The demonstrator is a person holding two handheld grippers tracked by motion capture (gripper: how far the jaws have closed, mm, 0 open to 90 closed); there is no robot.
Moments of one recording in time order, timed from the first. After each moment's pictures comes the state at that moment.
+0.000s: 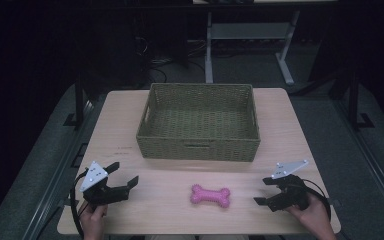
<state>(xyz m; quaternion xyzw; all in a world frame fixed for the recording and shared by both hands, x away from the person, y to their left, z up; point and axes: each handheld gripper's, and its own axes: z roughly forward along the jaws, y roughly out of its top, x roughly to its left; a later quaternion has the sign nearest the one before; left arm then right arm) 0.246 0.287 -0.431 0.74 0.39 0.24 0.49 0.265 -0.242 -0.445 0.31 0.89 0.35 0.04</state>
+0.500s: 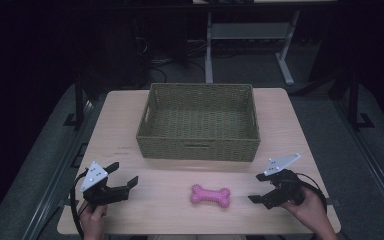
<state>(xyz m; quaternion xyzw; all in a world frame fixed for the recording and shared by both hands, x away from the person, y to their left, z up) 0.246 0.288 -0.431 0.74 0.39 0.25 0.48 0.270 -0.221 -0.420 0.27 0.90 0.34 0.03</state>
